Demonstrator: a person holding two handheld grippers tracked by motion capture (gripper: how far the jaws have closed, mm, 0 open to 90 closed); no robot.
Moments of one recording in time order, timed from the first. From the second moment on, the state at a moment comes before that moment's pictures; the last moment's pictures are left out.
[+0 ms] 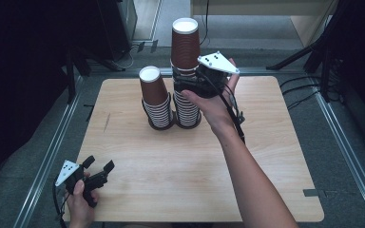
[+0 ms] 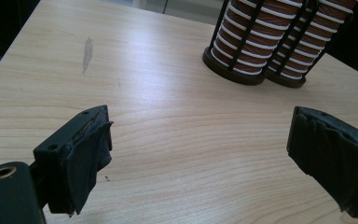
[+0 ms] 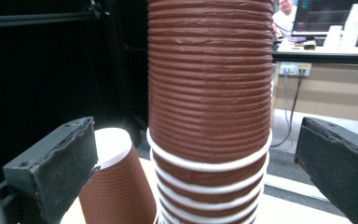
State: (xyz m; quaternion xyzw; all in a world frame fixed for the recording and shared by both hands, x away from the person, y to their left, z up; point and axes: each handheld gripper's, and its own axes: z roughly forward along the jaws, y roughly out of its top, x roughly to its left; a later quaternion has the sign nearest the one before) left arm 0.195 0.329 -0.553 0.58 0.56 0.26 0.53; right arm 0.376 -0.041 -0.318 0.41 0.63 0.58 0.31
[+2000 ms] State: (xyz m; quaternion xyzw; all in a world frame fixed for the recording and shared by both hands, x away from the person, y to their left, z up) left arm 0.196 0.329 -0.553 0.59 0.56 0.25 0.53; right arm 0.423 -0.008 -0.306 0.45 0.62 0.54 0.35
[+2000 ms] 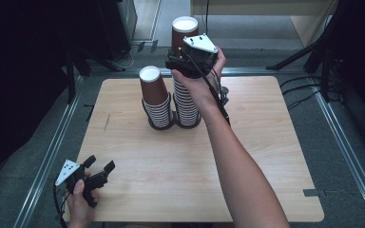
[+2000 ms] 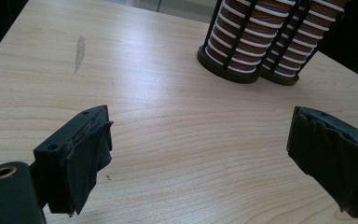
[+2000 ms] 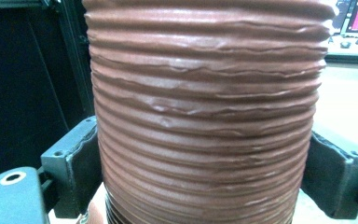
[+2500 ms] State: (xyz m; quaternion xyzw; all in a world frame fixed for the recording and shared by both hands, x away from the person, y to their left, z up) left arm 0.196 0.329 -0.553 0.59 0.56 0.25 0.53; right arm 0.419 -0.006 -0.270 0.43 0.61 0.56 0.37
